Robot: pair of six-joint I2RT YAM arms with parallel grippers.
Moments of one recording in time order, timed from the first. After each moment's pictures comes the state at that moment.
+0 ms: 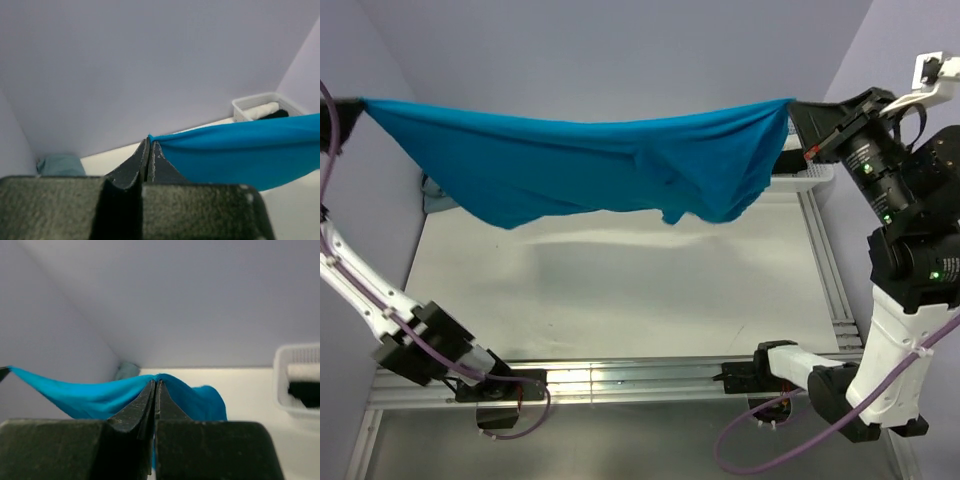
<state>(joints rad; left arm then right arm) 0.91 1.33 1.60 0.31 1.28 -0.65 0.05 1.14 2.06 -0.82 -0.27 0.50</state>
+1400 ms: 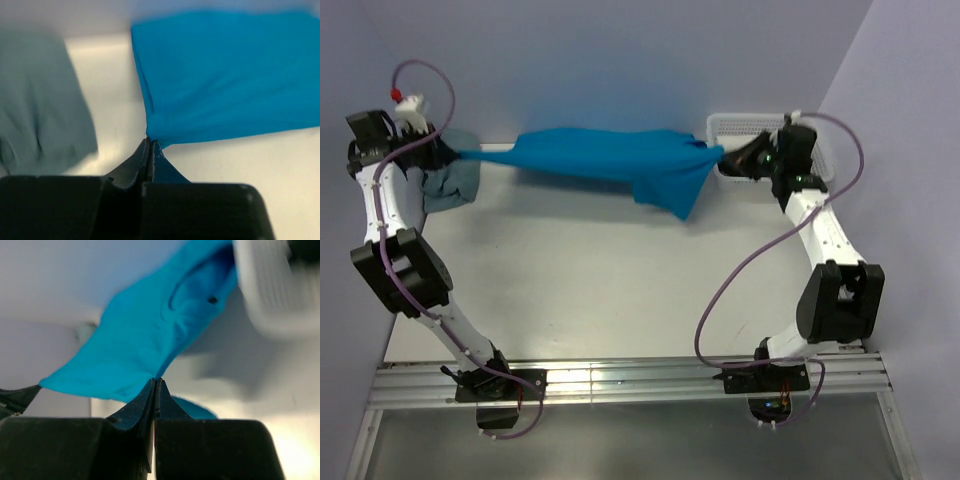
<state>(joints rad) 0.45 1.90 1.90 -0.54 0.75 0.16 -0.06 1.55 1.37 -0.16 -0.41 0.79</state>
